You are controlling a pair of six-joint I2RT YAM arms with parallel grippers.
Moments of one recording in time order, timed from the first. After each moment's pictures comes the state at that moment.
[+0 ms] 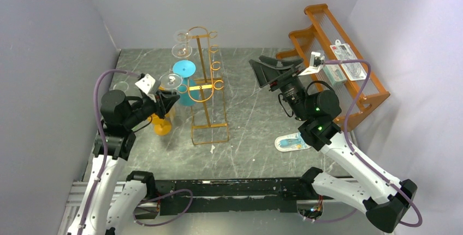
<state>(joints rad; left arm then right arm) -0.12 0.68 0.80 -0.23 0.61 0.01 0.69 0.91 0.90 0.49 0.06 0.57</state>
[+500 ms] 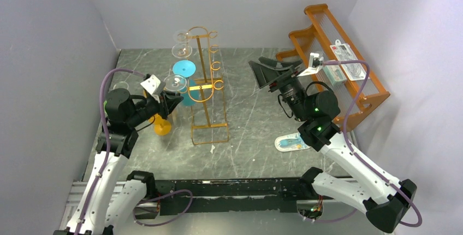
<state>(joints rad) -0.16 0.72 0.79 -0.21 0.63 0.05 0.69 0.91 0.89 0.49 0.07 0.57</state>
